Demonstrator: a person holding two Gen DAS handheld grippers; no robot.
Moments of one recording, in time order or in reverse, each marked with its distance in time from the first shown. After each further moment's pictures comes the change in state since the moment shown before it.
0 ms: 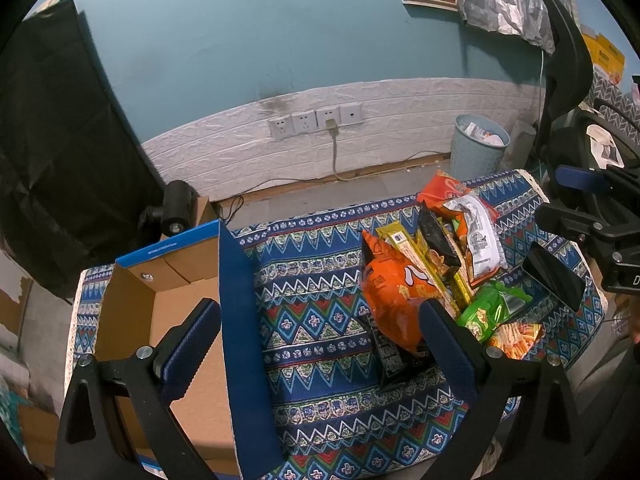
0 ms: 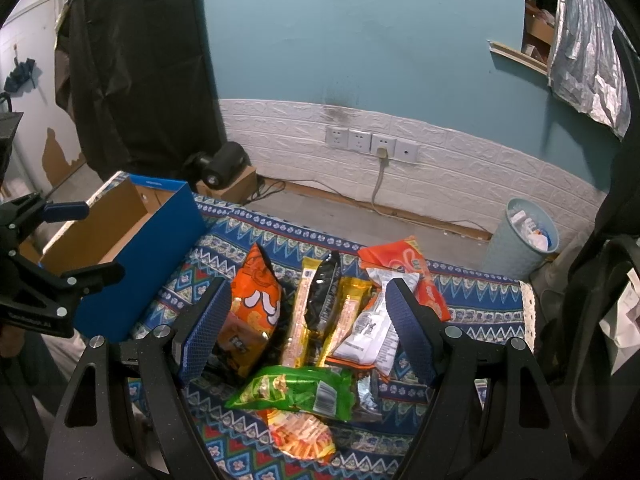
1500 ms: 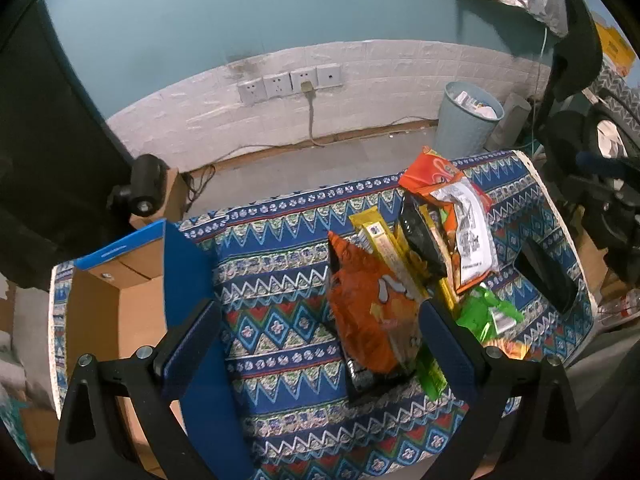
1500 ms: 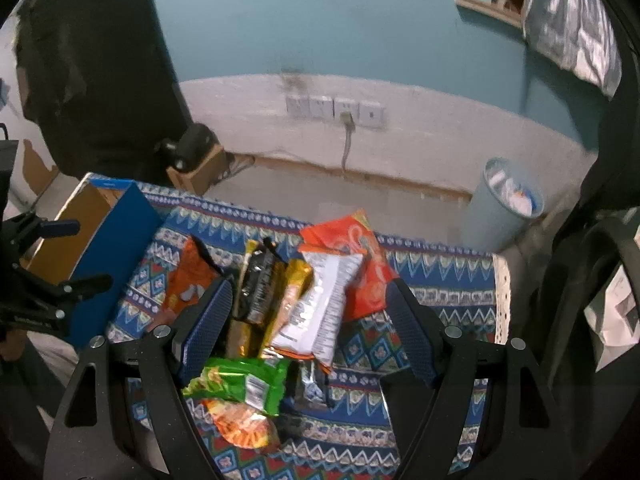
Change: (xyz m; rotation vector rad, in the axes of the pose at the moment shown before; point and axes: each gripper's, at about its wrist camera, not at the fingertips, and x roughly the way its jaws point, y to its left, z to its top) left arm 0.060 -0.027 0.046 0.008 0.188 -0.074; right arm 0.024 -0.083 0.019 0.101 0.168 -0.023
